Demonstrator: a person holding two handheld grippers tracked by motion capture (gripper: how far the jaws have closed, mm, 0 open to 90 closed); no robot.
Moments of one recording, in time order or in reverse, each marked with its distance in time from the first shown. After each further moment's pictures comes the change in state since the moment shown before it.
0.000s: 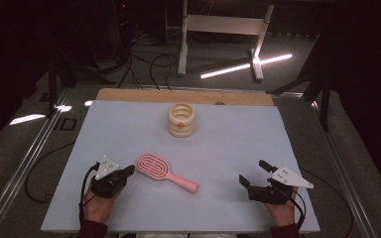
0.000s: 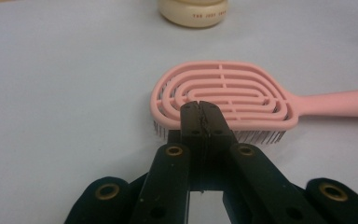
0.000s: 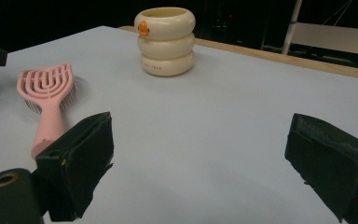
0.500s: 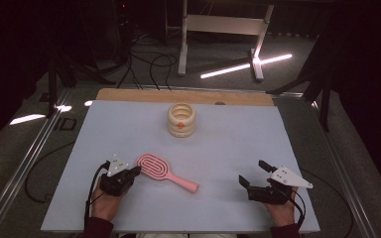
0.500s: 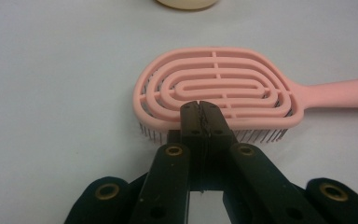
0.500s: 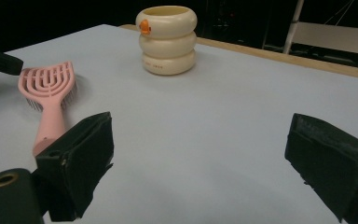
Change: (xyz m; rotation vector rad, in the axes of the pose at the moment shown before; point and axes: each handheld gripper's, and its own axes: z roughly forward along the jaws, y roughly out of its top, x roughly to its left) left arm -0.009 0.003 0.019 0.064 -0.003 0.023; right arm 0.001 0.000 0.001 0.005 0.007 -0.004
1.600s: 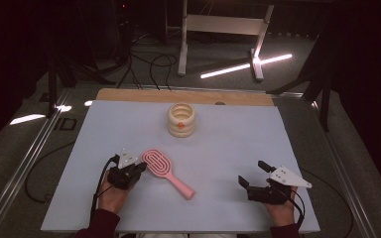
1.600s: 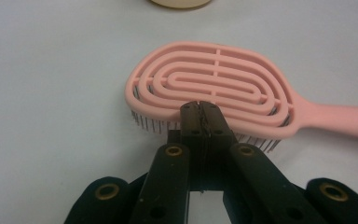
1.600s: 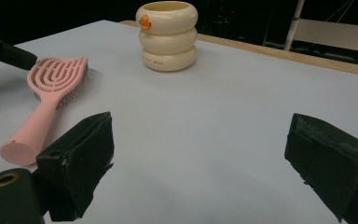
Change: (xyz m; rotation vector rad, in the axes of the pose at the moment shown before) left arm -0.006 0.021 0.018 0.055 0.009 0.029; right arm 0.000 -0.001 0.001 0.015 0.001 -0.006
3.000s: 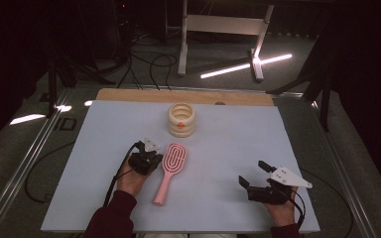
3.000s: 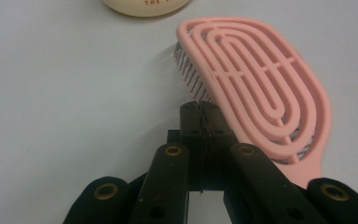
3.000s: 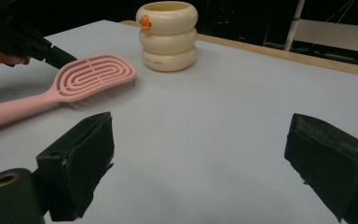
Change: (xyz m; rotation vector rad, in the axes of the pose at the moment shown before) left arm -0.017 0.045 0.048 0.121 -0.026 0.088; right arm -0.001 0.000 -0.001 -0.001 0.001 -0.001
